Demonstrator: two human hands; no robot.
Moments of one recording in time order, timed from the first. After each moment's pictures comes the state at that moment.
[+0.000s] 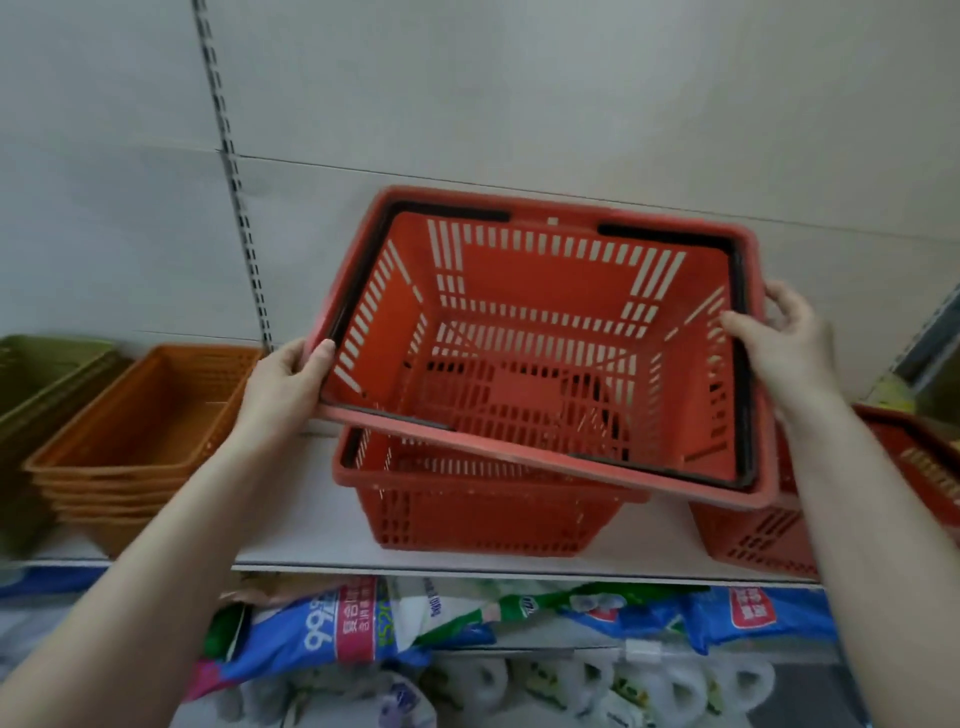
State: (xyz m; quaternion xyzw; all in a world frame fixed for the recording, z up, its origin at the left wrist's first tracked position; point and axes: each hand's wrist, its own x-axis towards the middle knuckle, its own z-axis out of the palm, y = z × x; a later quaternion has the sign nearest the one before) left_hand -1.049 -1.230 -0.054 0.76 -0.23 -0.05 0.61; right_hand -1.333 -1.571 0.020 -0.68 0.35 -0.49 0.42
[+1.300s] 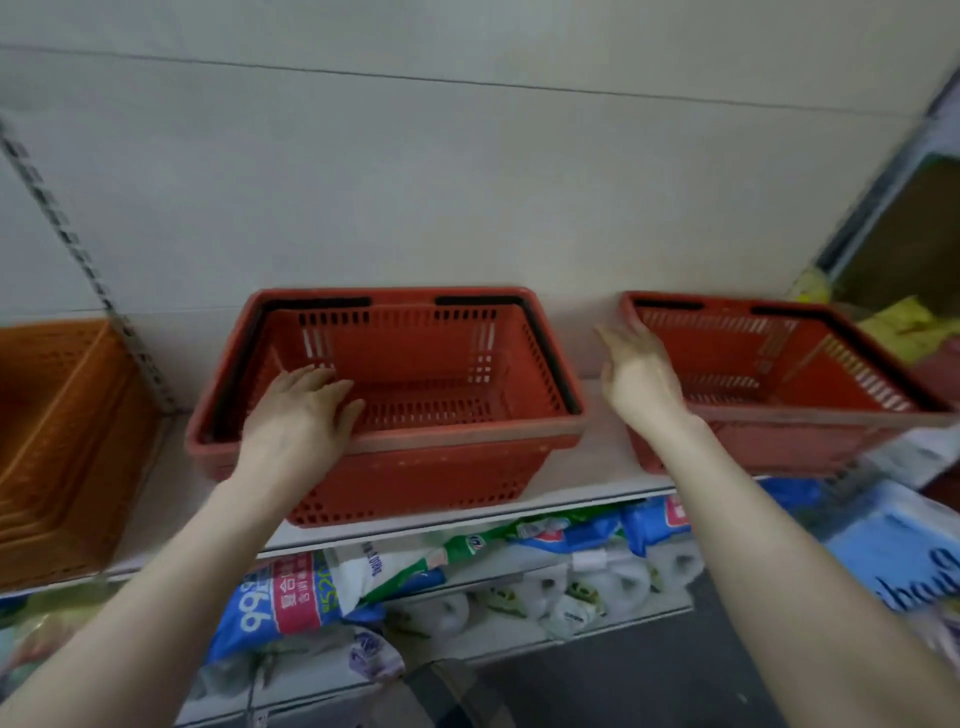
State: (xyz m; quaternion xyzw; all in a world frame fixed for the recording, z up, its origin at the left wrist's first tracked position) left_hand -1.102 -1.332 -0.135 0.87 -0.45 0.11 0.18; right_hand -1.337 -1.618 -0.123 -0.89 0.39 -0.22 0.04
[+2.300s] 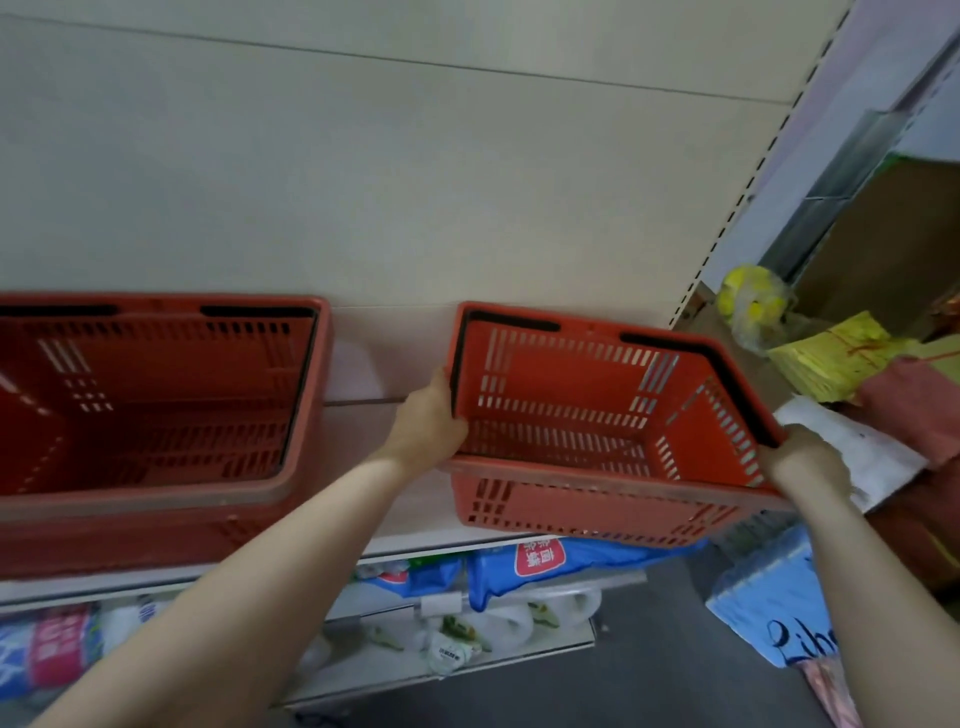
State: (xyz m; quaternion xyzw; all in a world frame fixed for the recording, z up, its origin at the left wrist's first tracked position) left_hand -1.336 -1.697 -0.161 0.84 -0.41 -0.15 0.33; right_hand -1.660 -1.928 -0.152 -0.69 0.71 -0.09 0.14
